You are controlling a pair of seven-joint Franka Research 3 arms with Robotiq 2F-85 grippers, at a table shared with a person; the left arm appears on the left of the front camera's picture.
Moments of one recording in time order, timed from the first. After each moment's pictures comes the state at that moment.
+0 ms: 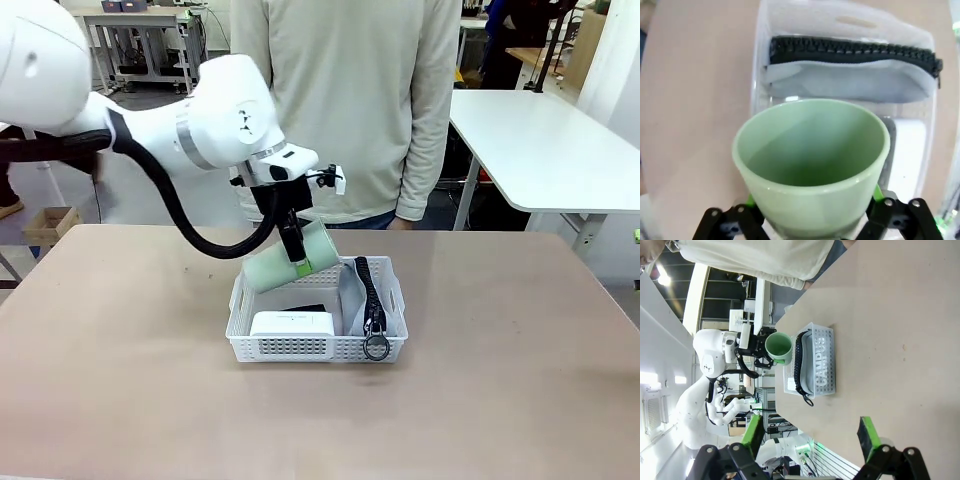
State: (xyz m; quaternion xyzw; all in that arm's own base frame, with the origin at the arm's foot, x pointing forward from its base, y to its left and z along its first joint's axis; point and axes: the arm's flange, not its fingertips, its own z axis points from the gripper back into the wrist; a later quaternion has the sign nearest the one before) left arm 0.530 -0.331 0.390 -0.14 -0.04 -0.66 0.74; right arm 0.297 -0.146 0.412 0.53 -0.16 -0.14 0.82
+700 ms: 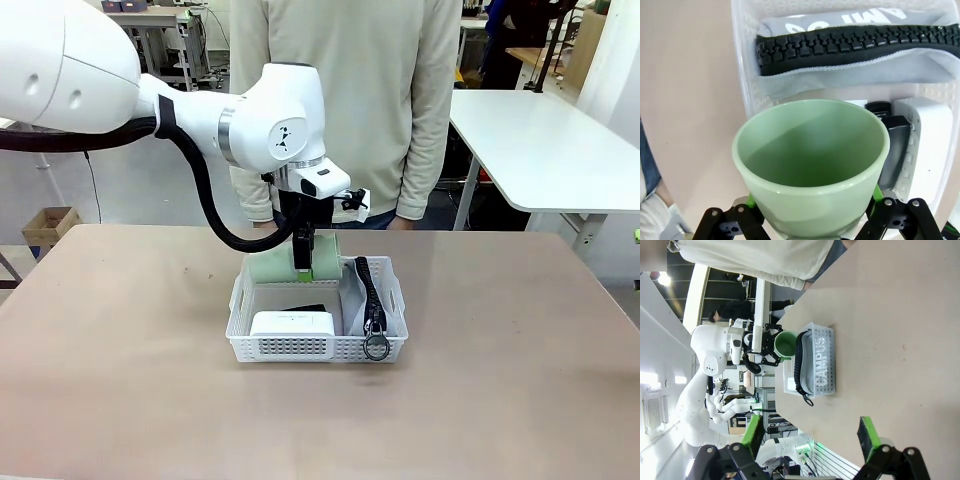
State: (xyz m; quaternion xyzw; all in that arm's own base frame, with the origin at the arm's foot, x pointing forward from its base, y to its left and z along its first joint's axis) left arm 0.532 -0.371 0.381 -0.05 0.00 -0.73 0.68; right arm 0.297 -0.146 0.412 0.53 -0.16 -0.14 0.82
